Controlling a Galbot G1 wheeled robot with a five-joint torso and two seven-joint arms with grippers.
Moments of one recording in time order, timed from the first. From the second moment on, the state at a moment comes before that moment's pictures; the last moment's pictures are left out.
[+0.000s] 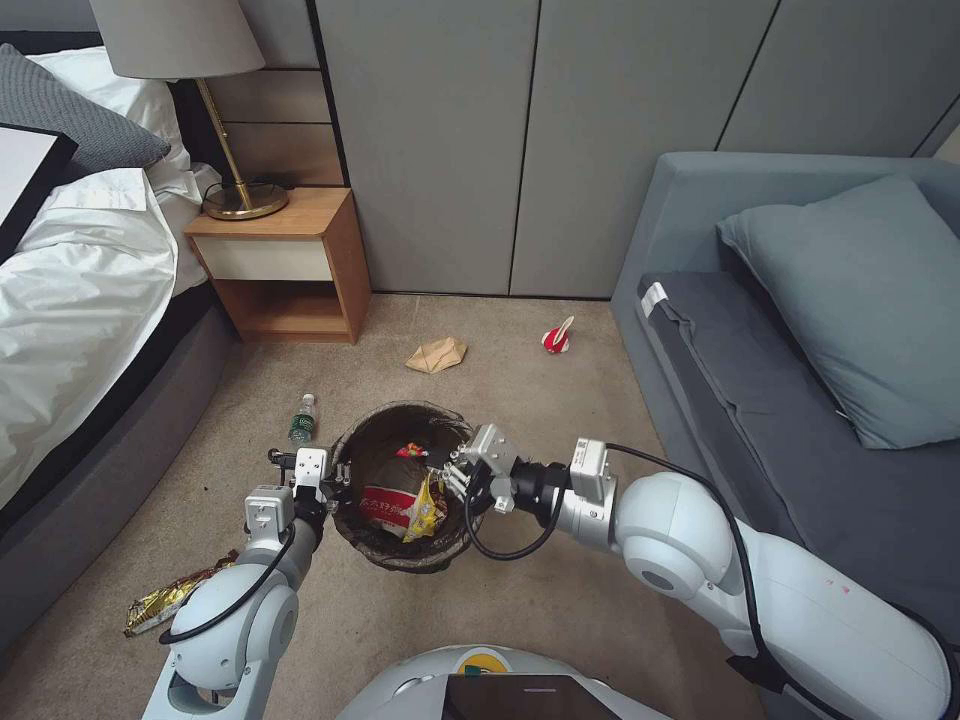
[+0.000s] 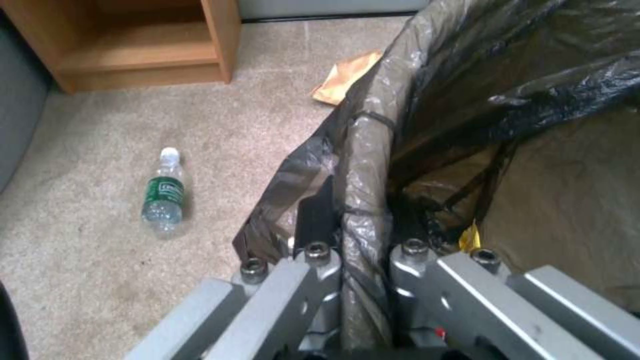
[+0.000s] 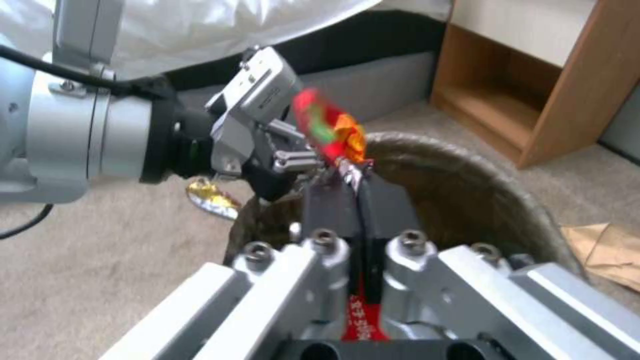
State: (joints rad) left arm 1.62 -1.39 -0.58 -2.33 -0.20 0.63 -0.02; right arm -0.88 0.77 -0.18 2.34 0.69 -0.51 -0.14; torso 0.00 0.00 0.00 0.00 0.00
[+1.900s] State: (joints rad) left arm 1.65 -1.40 -0.61 -2.34 -0.20 0.61 -0.03; right arm -1.36 0.93 0.42 2.25 0.47 -0.16 0.11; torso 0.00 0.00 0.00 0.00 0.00
